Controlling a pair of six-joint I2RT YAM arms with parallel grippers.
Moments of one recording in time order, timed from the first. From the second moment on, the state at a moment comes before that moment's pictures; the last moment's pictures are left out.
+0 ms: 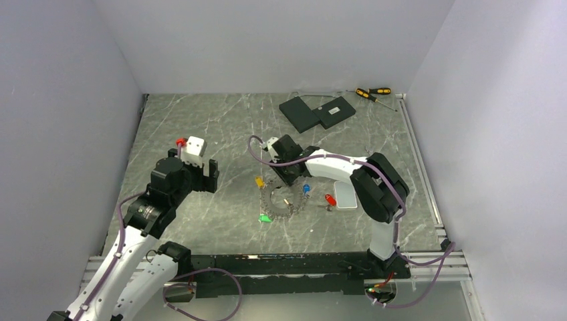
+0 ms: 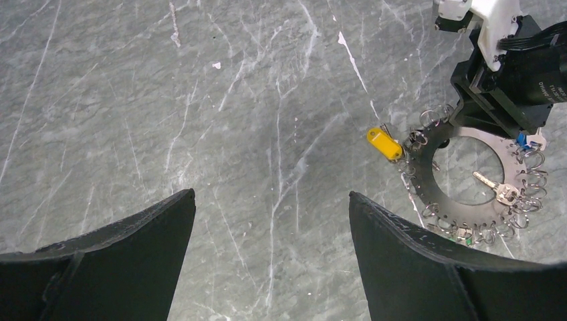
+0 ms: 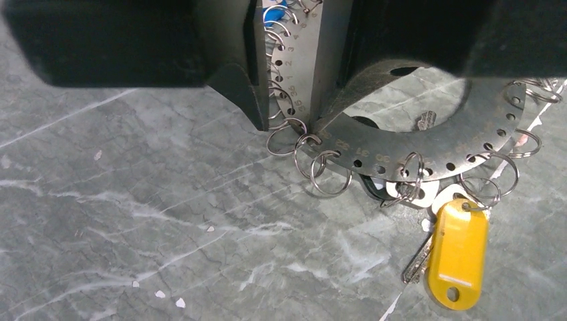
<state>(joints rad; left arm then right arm) -0.38 0.65 0.73 -0.48 -0.10 -0.02 0.76 1.89 1.23 -0.36 0.05 -0.04</state>
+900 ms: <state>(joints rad) -0.38 0.65 0.73 -0.48 -0.10 -0.02 0.73 1.92 1.25 -0.30 0.00 0.01</state>
